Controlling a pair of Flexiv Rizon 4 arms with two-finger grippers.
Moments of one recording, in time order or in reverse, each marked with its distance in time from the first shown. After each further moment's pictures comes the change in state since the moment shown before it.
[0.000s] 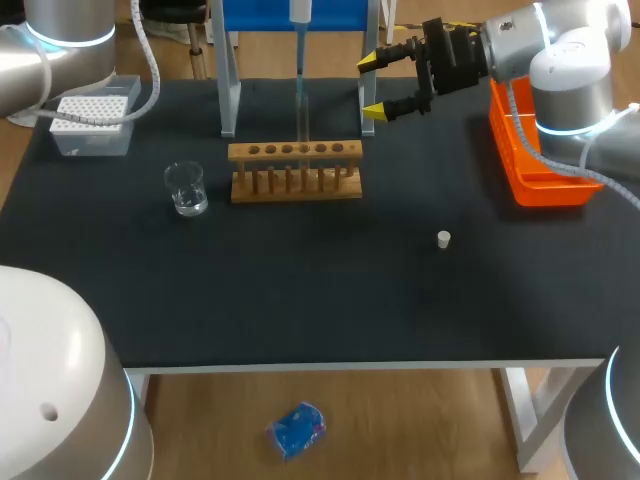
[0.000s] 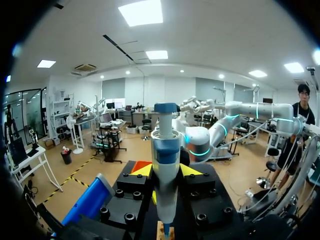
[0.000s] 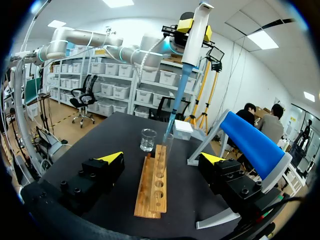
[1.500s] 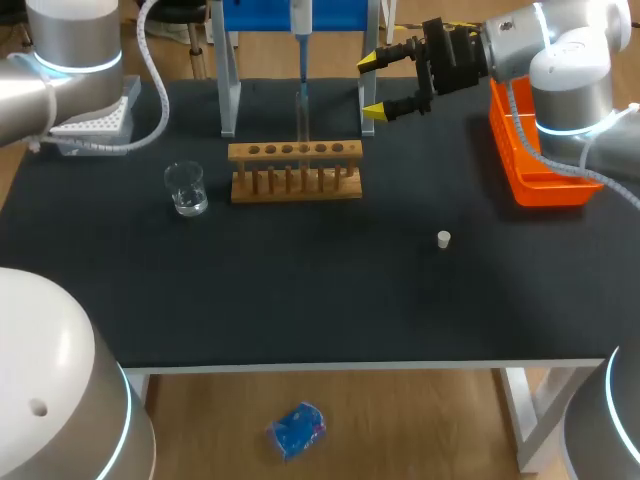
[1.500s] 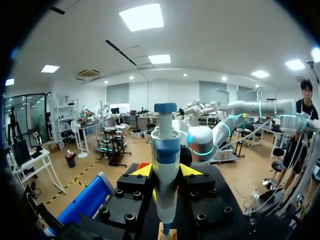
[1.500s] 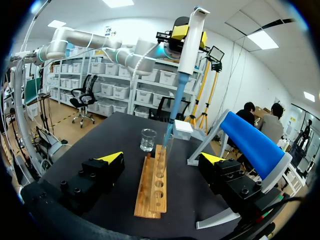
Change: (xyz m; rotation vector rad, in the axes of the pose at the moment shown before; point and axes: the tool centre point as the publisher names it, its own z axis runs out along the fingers) left arm 0.005 0.017 0.002 0.043 -0.048 0.018; right arm 0.000 0.000 0.000 0.000 0.000 0.000
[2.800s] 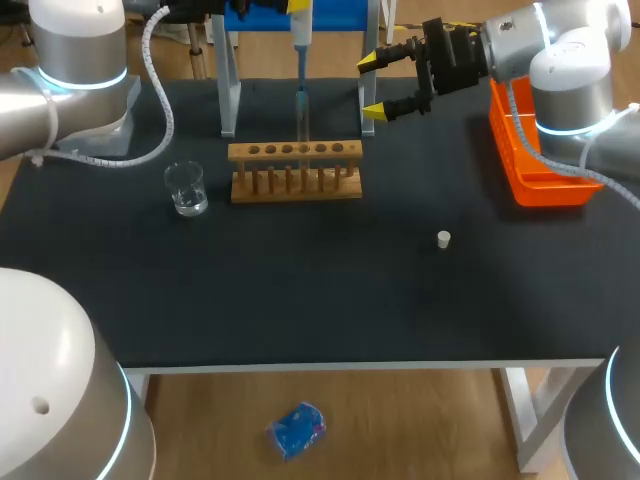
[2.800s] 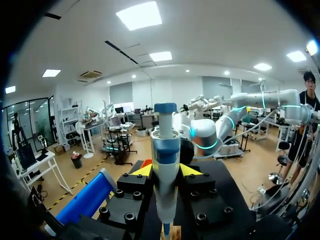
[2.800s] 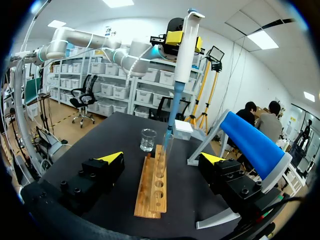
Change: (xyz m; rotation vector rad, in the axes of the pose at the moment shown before) left arm 0.007 0.014 0.003 -0.024 -0.047 0.044; right arm 0.000 0.000 0.000 0.000 0.000 0.000
